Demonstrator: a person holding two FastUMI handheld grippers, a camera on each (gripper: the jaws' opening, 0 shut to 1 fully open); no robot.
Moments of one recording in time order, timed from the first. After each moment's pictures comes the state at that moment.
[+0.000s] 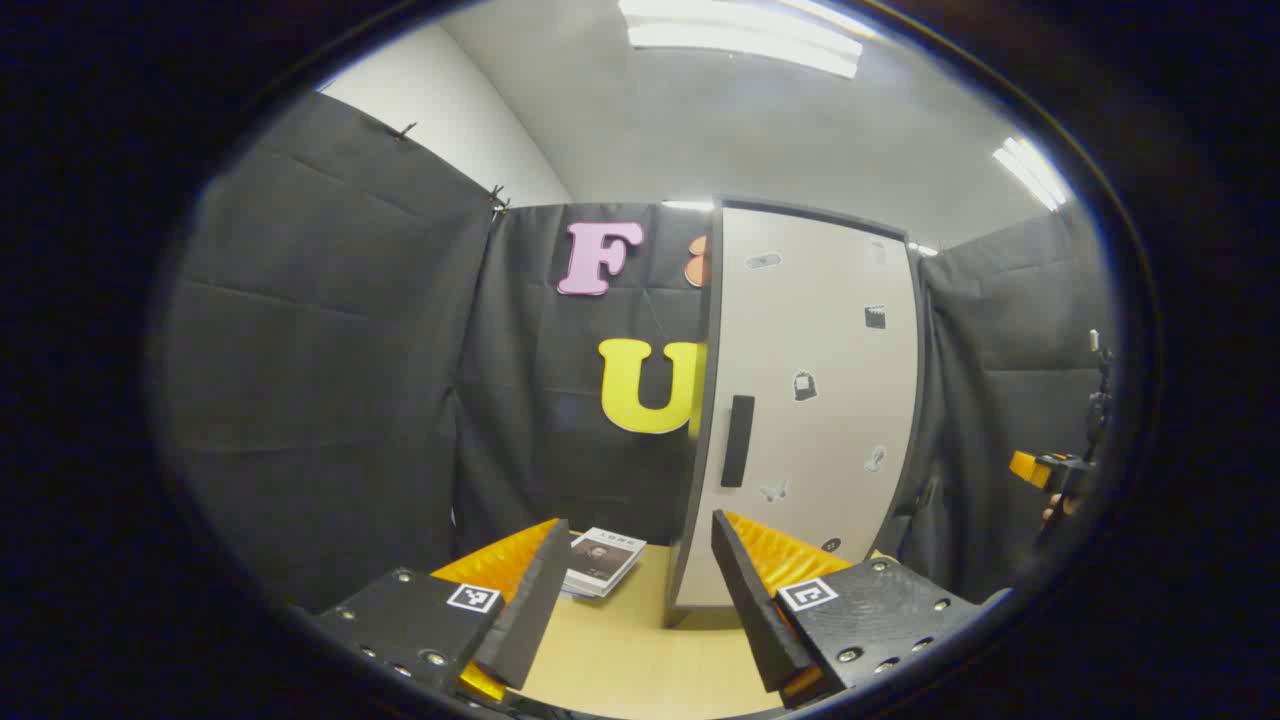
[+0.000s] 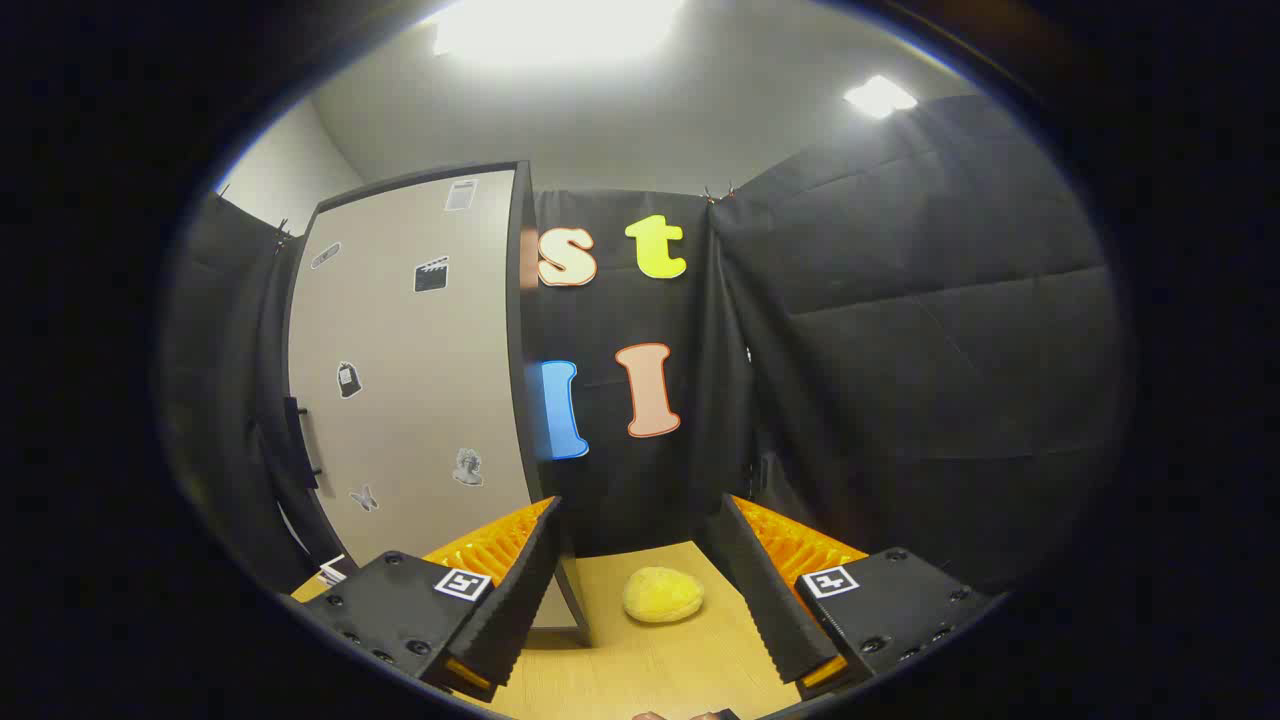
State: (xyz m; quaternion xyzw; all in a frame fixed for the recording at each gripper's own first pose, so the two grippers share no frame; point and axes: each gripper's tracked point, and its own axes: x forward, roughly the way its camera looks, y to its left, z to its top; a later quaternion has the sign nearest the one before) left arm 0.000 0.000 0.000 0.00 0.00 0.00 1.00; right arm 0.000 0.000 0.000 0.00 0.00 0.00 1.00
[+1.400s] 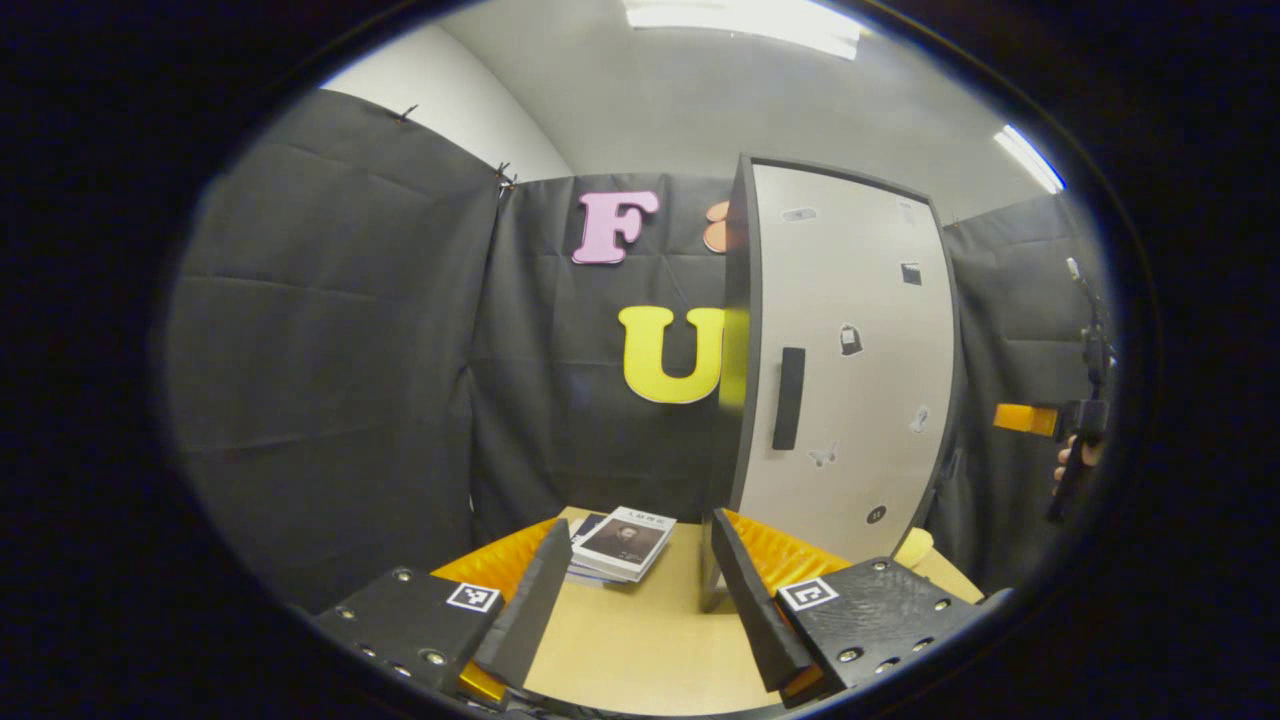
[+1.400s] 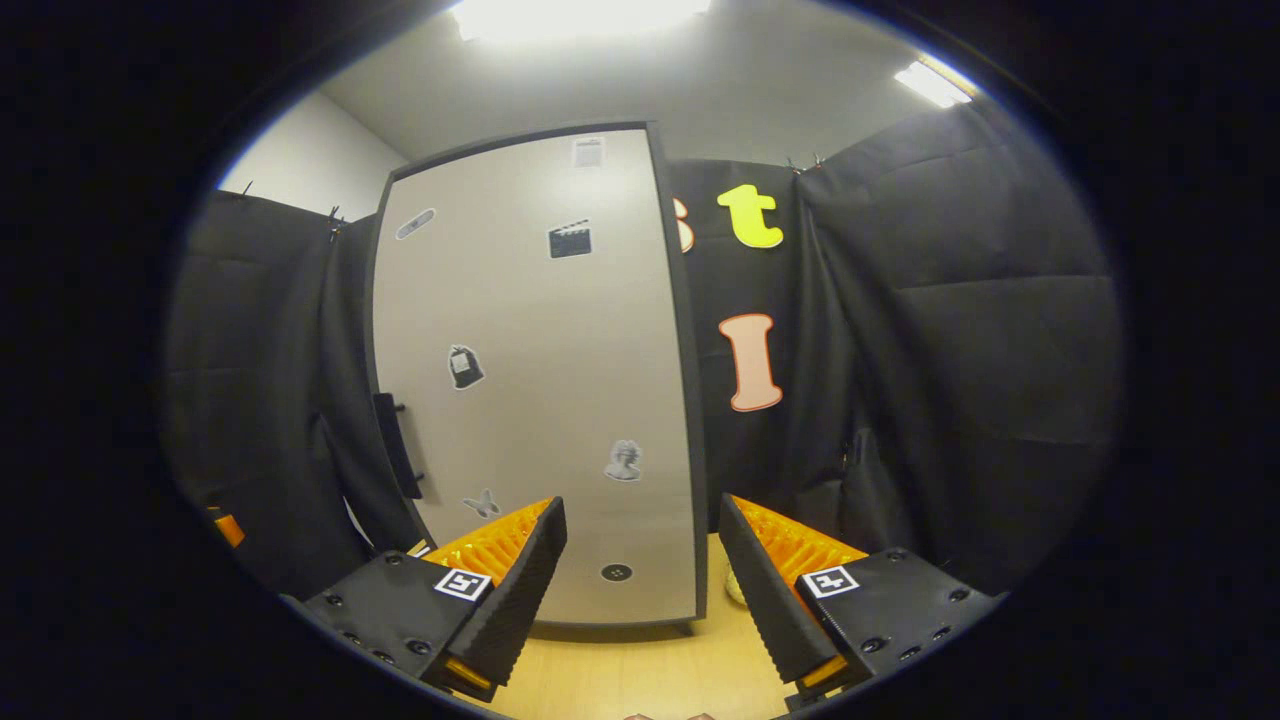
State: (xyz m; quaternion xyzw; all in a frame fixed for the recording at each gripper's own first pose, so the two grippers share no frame) left arm 0.035 0.065 -0.051 0.01 0.04 0.00 1.00; right arm 0.005 0.173 0.003 0.00 0.05 0.10 0.99
